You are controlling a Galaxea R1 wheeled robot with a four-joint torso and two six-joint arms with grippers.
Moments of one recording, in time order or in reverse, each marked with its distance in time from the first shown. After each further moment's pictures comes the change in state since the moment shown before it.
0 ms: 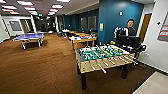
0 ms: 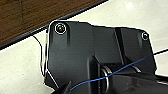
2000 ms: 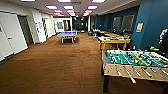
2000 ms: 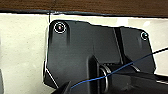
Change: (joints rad) left arm 0.002 0.002 0.000 -0.001 0.000 -0.003; right arm 0.001 0.000 -0.005 -0.006 0.000 0.000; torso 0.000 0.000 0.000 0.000
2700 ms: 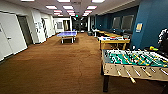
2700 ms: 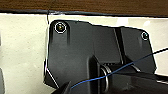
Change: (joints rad) left arm 0.001 0.000 -0.001 -0.002 0.000 -0.001; right arm -0.005 0.003 -0.008 0.000 -0.001 0.000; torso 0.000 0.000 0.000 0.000
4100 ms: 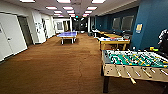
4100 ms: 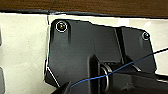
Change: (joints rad) left arm 0.011 -0.003 0.000 -0.009 -0.001 -0.004; right arm -0.006 0.016 -0.009 -0.013 -0.003 0.000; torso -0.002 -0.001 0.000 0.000
